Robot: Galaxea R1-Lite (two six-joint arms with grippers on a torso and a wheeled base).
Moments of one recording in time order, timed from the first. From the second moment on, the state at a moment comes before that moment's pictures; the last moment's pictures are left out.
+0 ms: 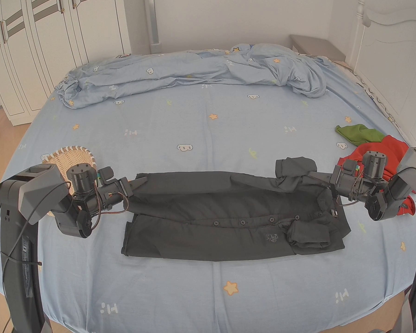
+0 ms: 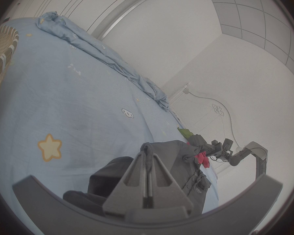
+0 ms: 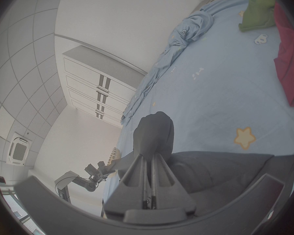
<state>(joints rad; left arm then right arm) 0.00 2.50 -1.10 -1.25 -0.73 -0.54 -0.05 2.32 -1.01 -1.05 0.85 0.73</state>
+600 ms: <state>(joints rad) 0.02 2.52 -1.12 -1.25 -0.73 -0.54 -0.08 2.32 -0.83 -1.11 0.85 0.69</state>
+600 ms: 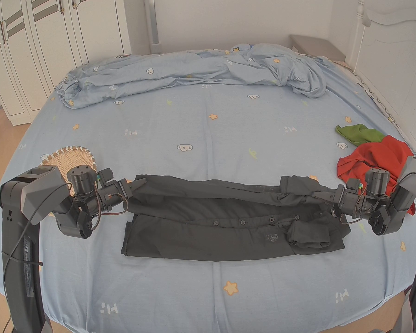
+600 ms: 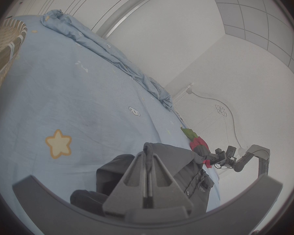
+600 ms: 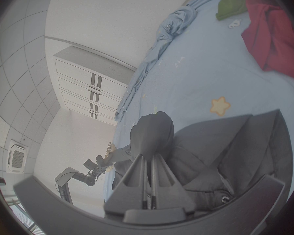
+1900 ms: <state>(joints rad) 0.05 2.51 -0.97 -1.45 -0.77 -0.55 -0.11 2.31 -0.68 -1.18 0.85 0.69</state>
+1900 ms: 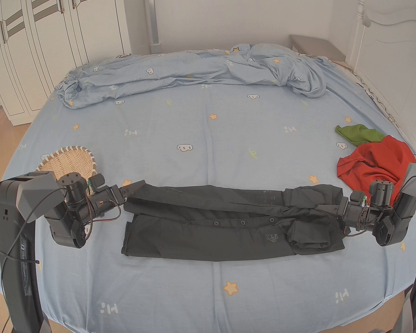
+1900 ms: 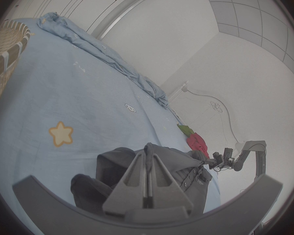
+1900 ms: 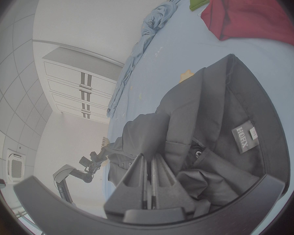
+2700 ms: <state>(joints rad) -0.12 2.40 -0.88 -1.47 -0.88 -0.68 -0.12 2.31 -0.66 -1.18 0.85 0.69</state>
